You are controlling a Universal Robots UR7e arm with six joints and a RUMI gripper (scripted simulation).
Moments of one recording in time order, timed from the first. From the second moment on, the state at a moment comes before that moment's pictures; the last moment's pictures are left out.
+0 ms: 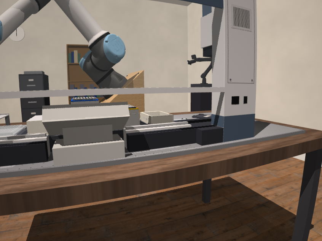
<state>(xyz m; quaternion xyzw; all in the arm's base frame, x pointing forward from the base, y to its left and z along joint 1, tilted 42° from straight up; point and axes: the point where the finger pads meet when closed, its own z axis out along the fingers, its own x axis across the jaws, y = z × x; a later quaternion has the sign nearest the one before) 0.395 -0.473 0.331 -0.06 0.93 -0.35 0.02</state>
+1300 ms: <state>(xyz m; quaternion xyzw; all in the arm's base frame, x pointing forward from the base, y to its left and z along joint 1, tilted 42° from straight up) 0.392 -0.449 0.359 -0.06 0.93 -0.36 0.02</state>
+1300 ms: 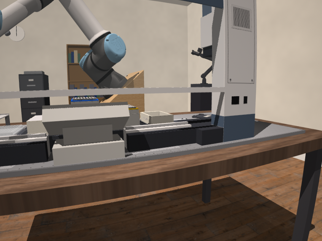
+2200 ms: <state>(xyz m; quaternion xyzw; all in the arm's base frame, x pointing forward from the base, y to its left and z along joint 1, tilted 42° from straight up) 0.389 -0.422 0.389 -0.06 0.93 -0.36 0.02</state>
